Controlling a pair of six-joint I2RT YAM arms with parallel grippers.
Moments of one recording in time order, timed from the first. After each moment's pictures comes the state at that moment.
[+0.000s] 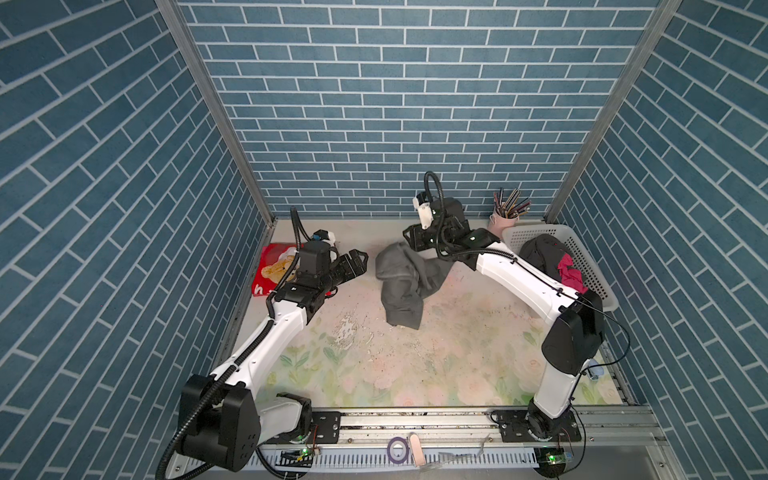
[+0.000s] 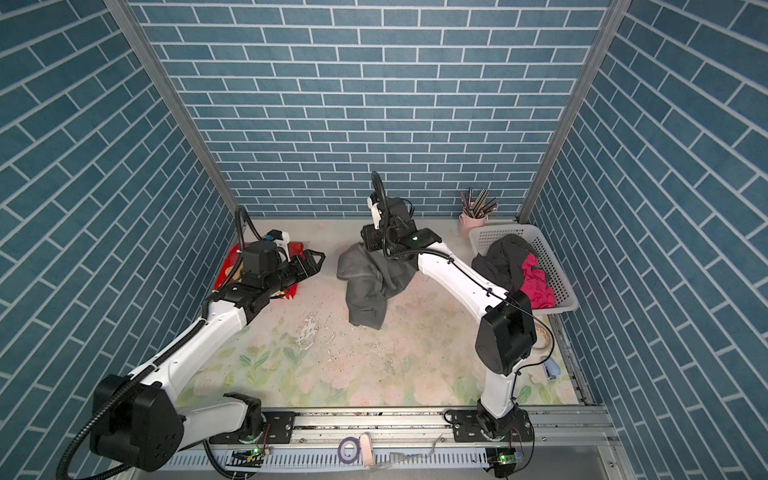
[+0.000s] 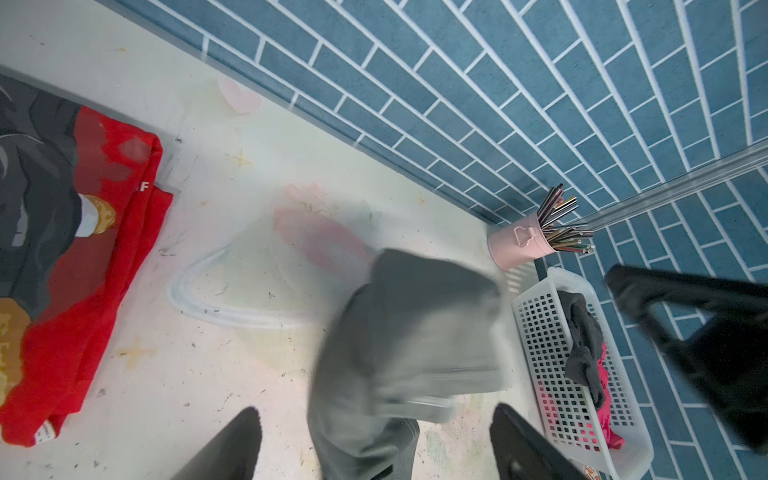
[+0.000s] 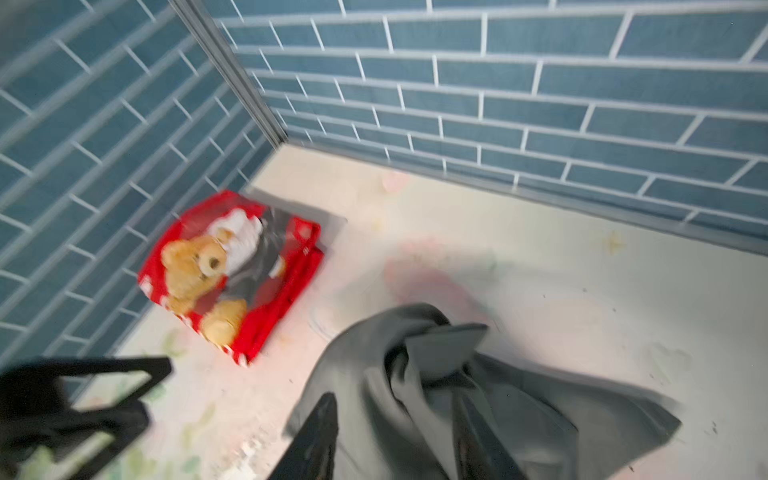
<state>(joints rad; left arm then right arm) -0.25 1.23 0.90 -0.17 0.21 -0.67 0.70 1.82 1.64 -0.43 -0.05 0.28</state>
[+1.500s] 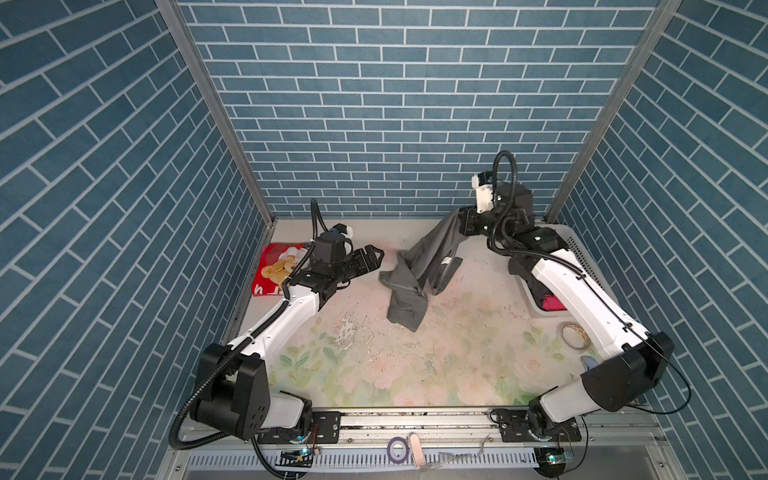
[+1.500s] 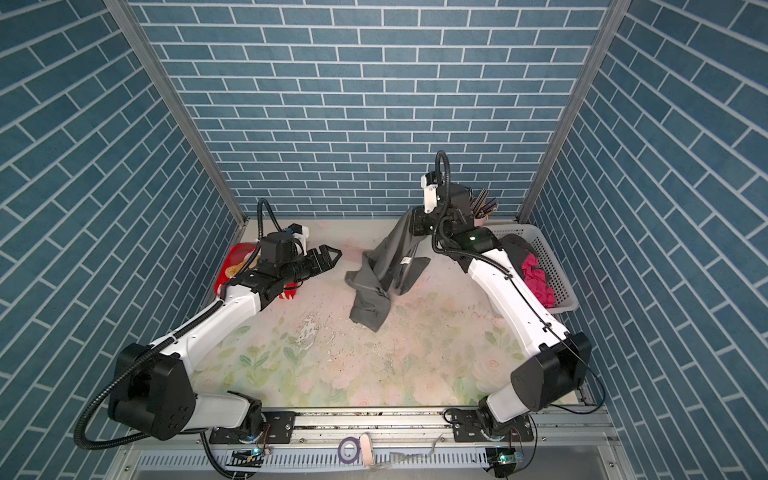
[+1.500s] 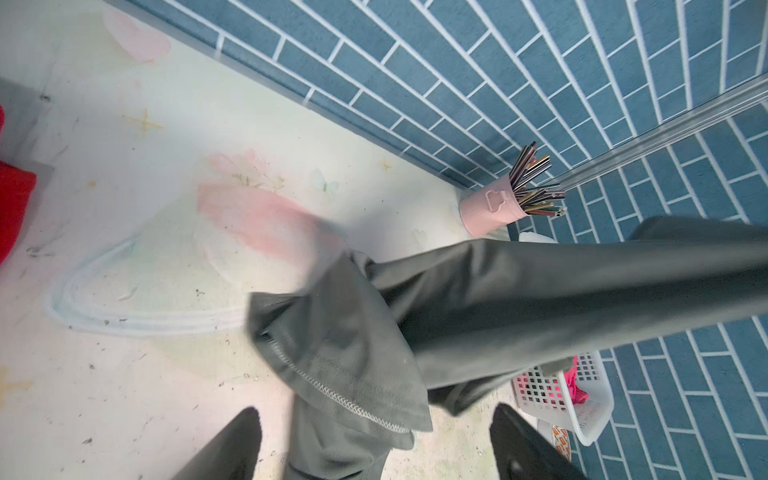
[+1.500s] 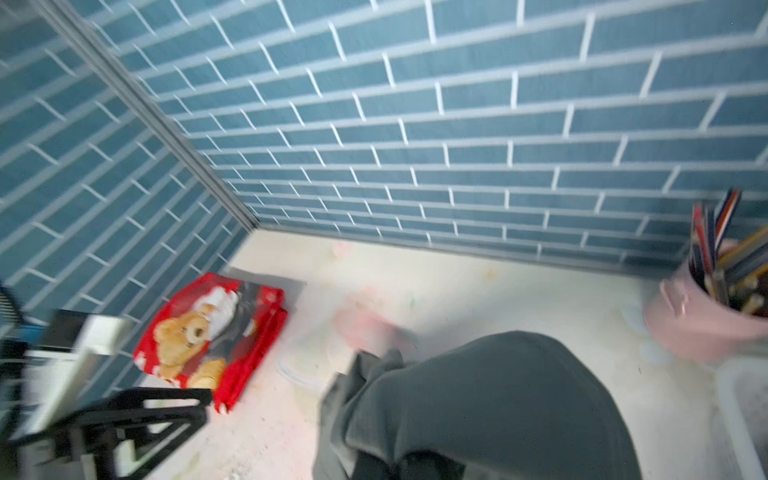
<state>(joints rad) -0.32 1.38 1.02 -0.15 0.30 -0.67 0.50 1.49 1.65 -0.46 -0.12 0.24</state>
